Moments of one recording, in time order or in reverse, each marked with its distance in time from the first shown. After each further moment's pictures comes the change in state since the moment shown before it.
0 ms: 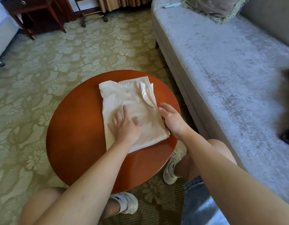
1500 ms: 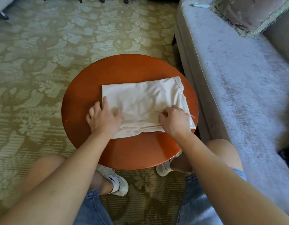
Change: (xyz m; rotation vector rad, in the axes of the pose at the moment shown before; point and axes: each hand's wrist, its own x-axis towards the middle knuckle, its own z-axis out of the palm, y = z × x) left_hand -0.018 -0.117 -0.034 -0.084 0.127 -0.209; right_hand -0.026 0.003 0.068 -1.109 0.236 -0.277
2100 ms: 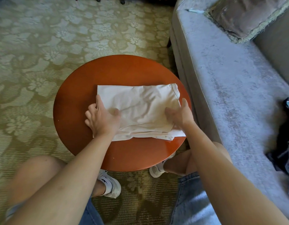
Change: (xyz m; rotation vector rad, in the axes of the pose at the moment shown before) left_hand -0.004 0.019 0.014 -0.305 0.147 -0.154; right_hand 0.026 0.025 -0.031 0.526 -0.117 0.433
